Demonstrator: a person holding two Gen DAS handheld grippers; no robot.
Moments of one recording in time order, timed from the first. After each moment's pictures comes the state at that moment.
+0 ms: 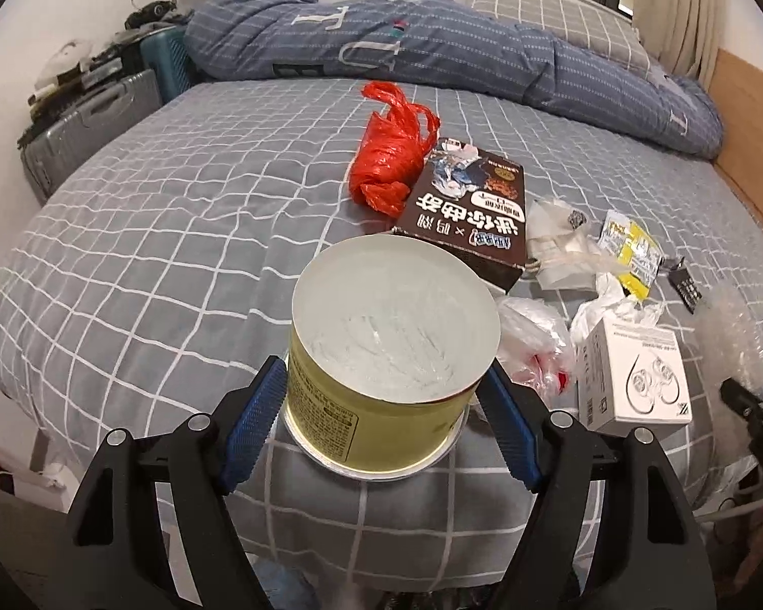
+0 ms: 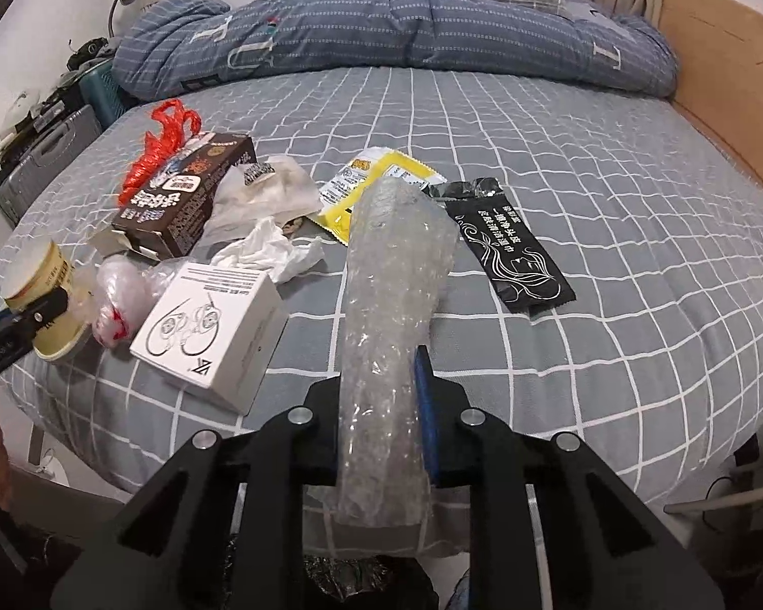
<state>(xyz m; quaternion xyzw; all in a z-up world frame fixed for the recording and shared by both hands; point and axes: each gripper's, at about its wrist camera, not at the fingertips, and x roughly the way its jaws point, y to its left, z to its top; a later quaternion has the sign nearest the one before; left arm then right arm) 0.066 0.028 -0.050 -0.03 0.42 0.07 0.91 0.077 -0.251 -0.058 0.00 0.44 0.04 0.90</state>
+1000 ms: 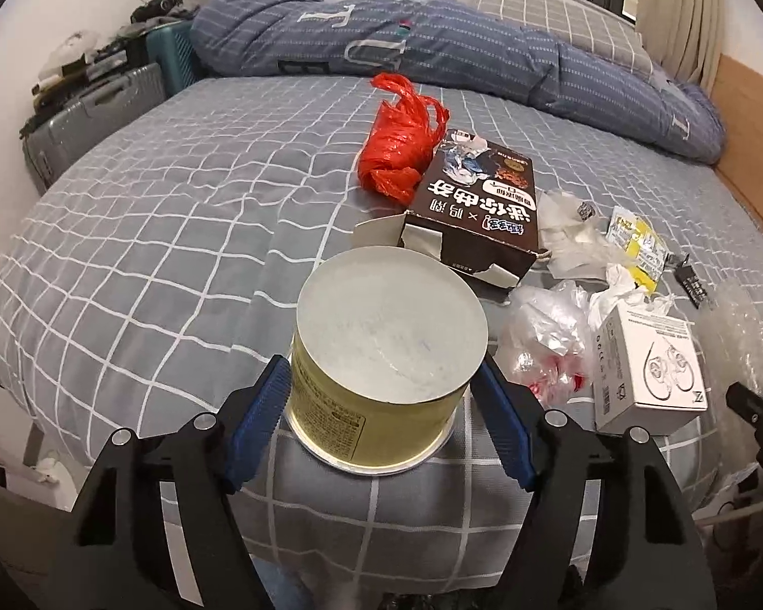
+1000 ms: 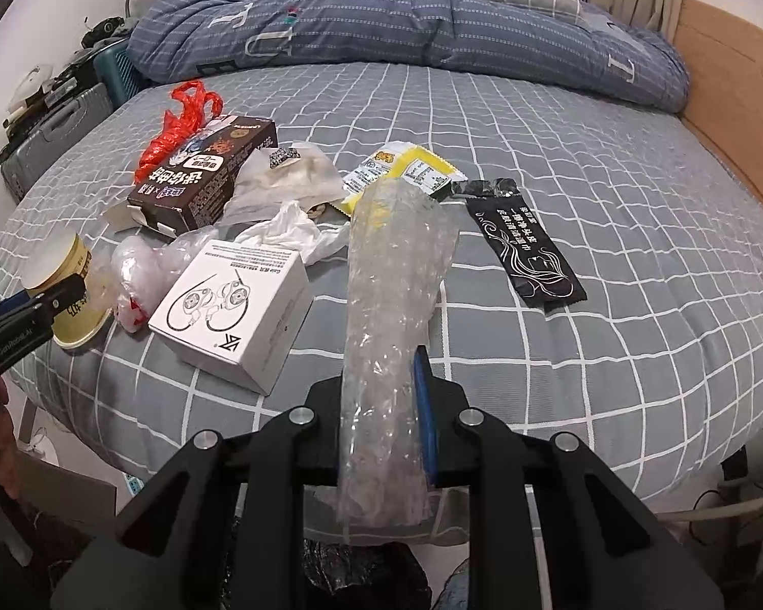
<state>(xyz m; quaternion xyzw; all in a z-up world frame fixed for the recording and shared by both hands) 0.060 0.036 -0.060 -0.04 0.41 0.07 0.91 0.068 -0.233 -0.058 -0.02 0.44 0.05 0.89</state>
